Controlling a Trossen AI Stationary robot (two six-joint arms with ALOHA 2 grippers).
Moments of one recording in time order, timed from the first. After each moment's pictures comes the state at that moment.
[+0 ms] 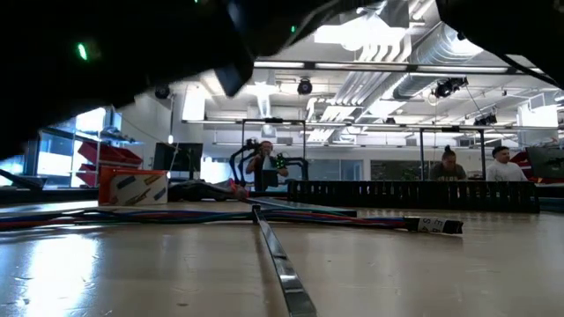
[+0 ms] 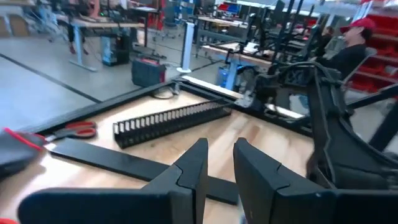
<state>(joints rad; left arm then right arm) -0.90 1.02 0.63 -0.10 -1.35 -0.68 0.37 2.77 2.32 -0.04 -0.14 -0.42</state>
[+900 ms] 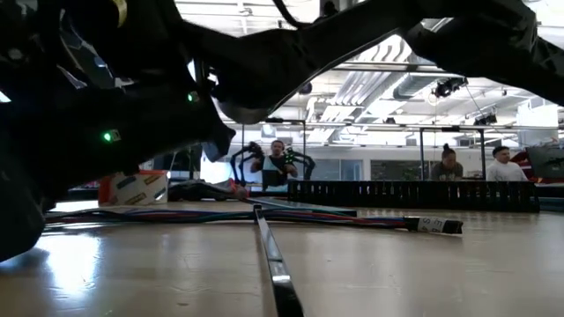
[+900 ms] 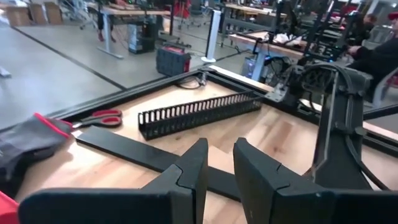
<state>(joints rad) -0.73 1.05 0.63 -0.16 -1.26 -0.74 0.26 2.85 2.31 0.12 -0.33 -0.37</state>
